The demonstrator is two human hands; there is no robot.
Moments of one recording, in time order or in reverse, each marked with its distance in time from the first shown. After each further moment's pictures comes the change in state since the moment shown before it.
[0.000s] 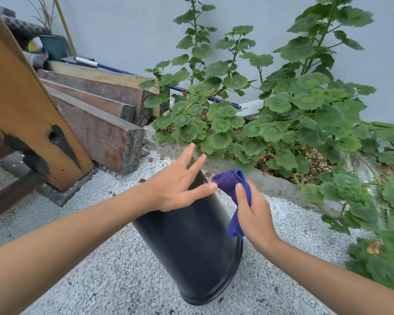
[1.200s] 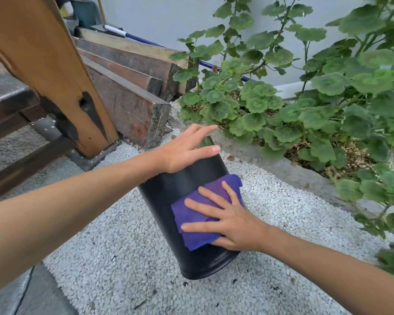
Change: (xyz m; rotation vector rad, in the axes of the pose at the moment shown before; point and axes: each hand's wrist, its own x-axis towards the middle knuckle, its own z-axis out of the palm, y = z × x) left_hand -0.004 -0.053 -0.008 -0.364 0.064 -0.058; right_hand -0.008 0.047 0.065 -0.667 -0.701 -1.147
